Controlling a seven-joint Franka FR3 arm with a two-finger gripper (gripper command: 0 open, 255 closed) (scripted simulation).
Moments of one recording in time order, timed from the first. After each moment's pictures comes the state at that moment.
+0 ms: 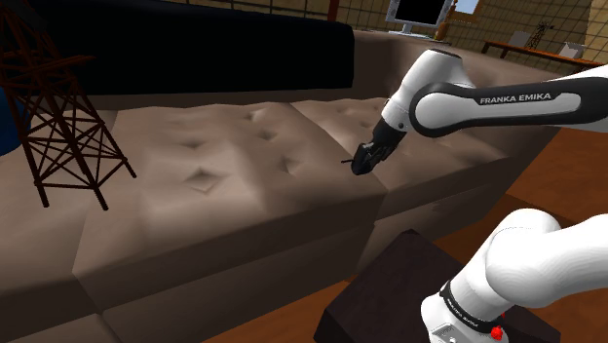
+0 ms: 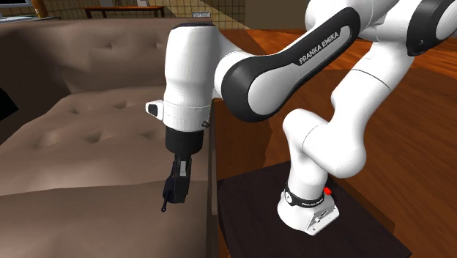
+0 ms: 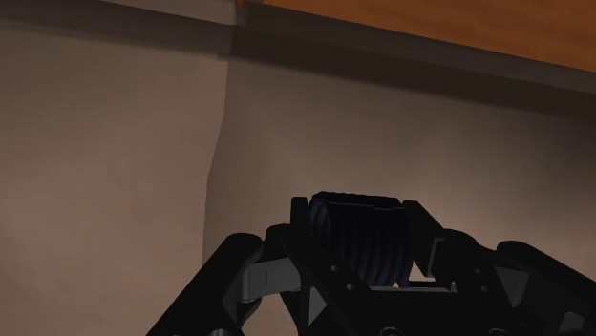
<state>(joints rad) 0.02 -0.66 -0.05 -2.68 0.09 2.23 0.12</state>
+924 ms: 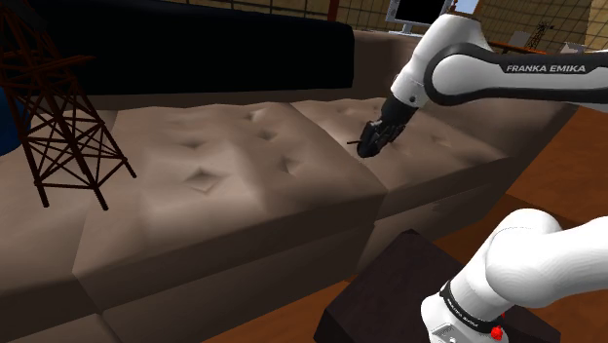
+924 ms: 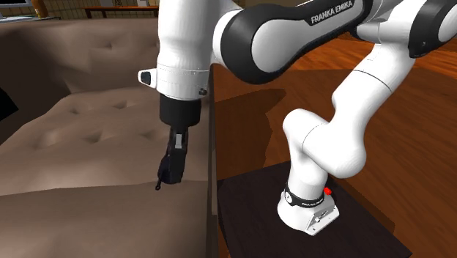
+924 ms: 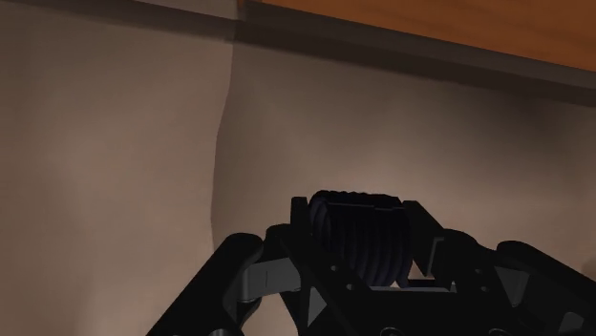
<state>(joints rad) 0.02 -0.70 -0.05 -2.54 0.08 2.05 0.13</state>
